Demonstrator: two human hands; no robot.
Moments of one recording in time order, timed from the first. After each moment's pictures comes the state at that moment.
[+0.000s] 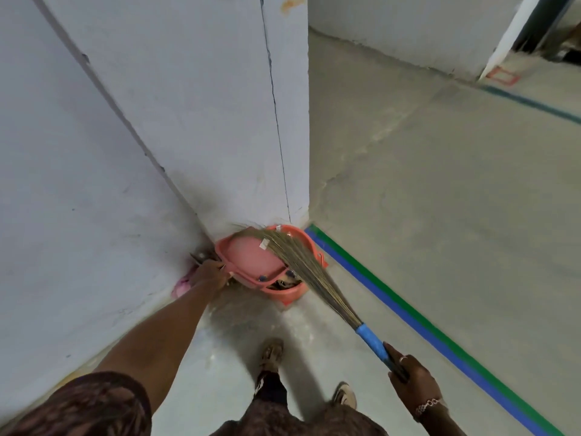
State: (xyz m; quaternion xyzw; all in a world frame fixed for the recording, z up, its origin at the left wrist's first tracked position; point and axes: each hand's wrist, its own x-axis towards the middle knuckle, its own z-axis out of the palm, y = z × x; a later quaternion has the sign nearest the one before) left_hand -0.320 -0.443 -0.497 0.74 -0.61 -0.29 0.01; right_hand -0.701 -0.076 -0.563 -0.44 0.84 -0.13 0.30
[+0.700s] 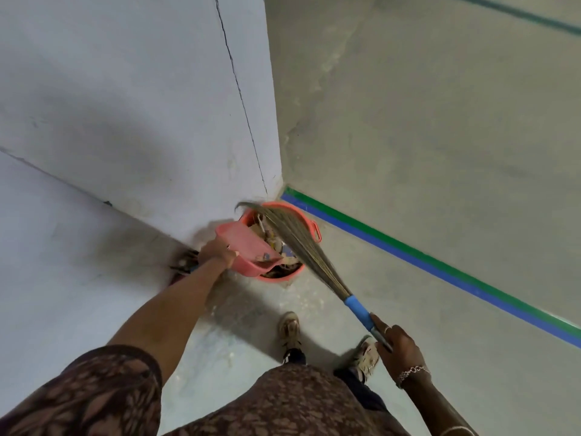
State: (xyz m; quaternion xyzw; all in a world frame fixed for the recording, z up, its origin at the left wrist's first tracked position) left_hand -0.346 -0.633 -0.571 0.61 -0.73 -0.22 -0.21; right_hand -0.549 -0.199 -0.557 -0.25 0.90 -0.10 0.33
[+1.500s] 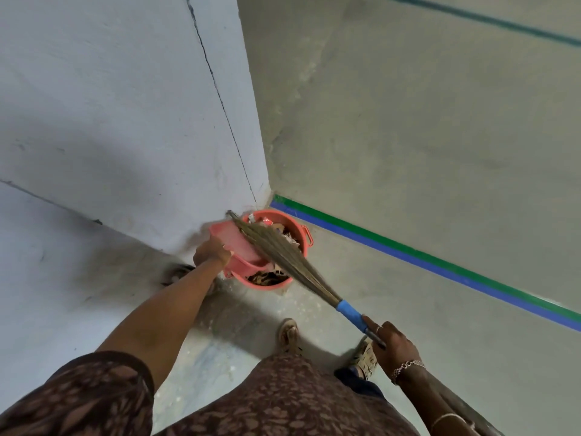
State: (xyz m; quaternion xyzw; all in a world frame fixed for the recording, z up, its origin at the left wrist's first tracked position) left_hand -0.364 -0.652 -0.570 0.60 -0.75 -0.18 -0.22; right_hand -0.533 -0.197 -0.560 -0.30 0.90 -0.02 0.33
